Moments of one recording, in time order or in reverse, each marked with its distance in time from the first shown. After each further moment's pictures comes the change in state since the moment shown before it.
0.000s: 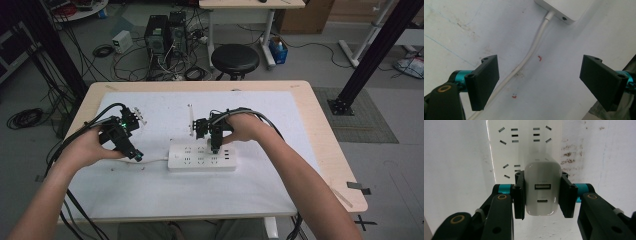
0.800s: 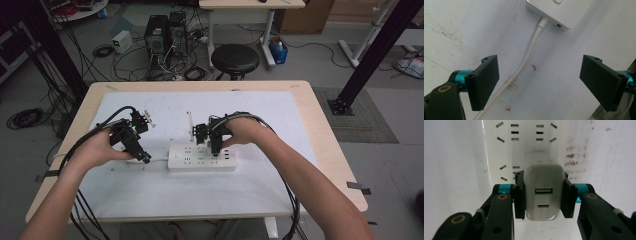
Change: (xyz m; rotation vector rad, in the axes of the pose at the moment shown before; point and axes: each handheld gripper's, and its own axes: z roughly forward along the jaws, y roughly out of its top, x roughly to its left) left arm -0.003 0.014 0.019 0.011 -0.037 0.025; right arm 0.005 0.001 0.015 0.020 -0.033 -0.043
